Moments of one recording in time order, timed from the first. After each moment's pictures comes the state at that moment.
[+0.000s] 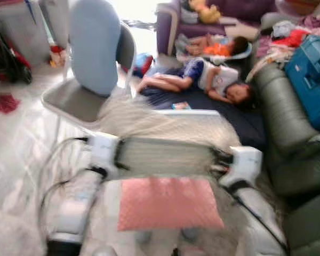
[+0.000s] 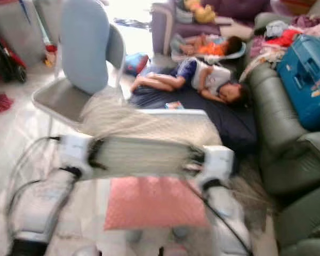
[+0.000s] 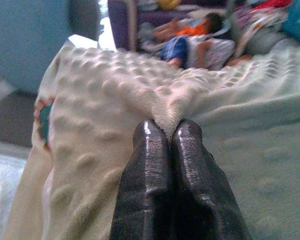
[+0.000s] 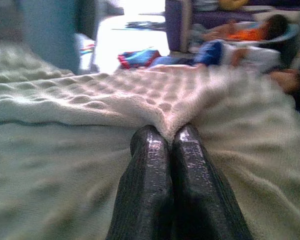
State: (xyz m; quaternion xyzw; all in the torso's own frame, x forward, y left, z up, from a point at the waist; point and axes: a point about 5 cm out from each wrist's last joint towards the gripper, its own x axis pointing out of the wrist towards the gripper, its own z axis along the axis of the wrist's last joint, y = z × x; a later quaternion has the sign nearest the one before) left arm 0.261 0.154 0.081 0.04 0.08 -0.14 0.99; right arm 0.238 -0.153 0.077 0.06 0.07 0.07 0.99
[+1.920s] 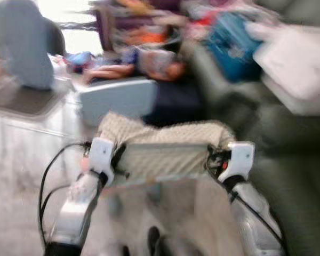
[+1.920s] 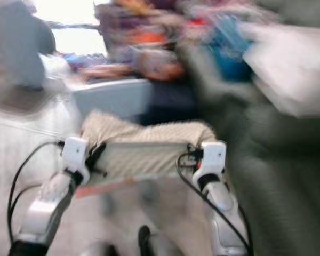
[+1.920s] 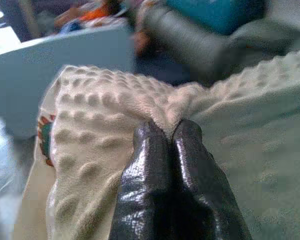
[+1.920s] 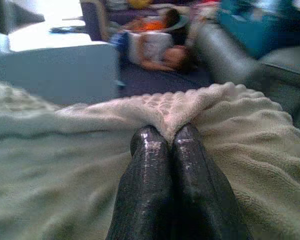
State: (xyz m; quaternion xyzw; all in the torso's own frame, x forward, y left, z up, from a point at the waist) left arm 0.263 0.142 0.077 0.03 0.10 -0.16 0.98; right arm 0.246 -0.162 0.078 0.05 0.08 0.06 0.99
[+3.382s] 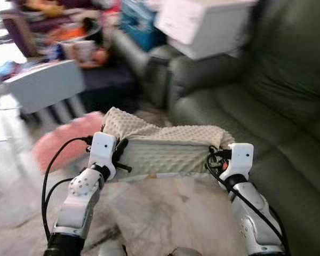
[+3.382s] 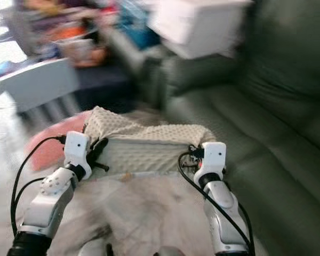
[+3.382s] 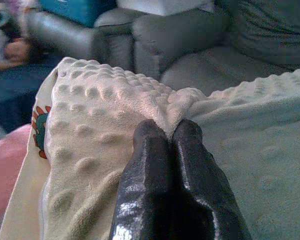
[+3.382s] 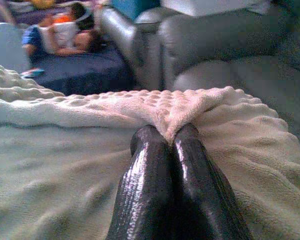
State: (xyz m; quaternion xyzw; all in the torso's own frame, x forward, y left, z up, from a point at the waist) left arm 0.272 0.146 0.078 0.03 0.10 -0.16 0.98; right arm 0.251 -0.160 0.072 0.05 0.10 0.05 0.99
